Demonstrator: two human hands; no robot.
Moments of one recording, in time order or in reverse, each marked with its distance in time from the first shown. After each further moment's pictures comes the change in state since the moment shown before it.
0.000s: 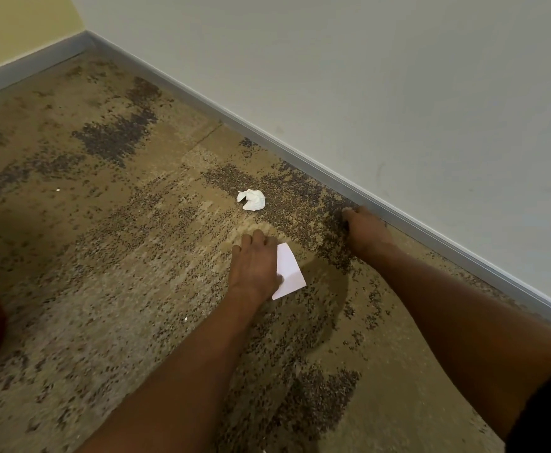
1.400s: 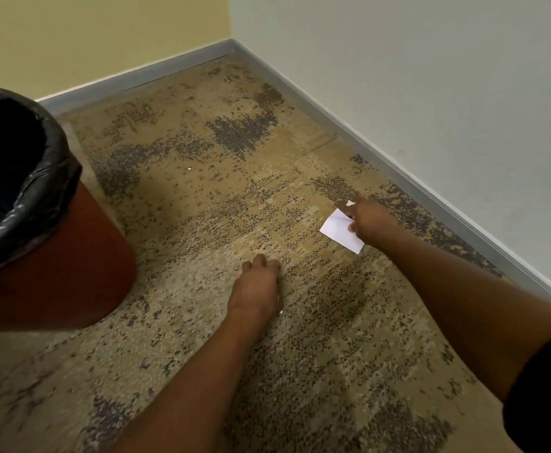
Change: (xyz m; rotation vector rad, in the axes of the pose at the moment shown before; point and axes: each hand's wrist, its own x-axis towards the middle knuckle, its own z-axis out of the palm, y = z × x) left_hand -0.085 -0.150 0.001 -0.275 0.005 -0.316; right_hand 0.069 -0.186 0.013 -0.172 -0.116 -0.459
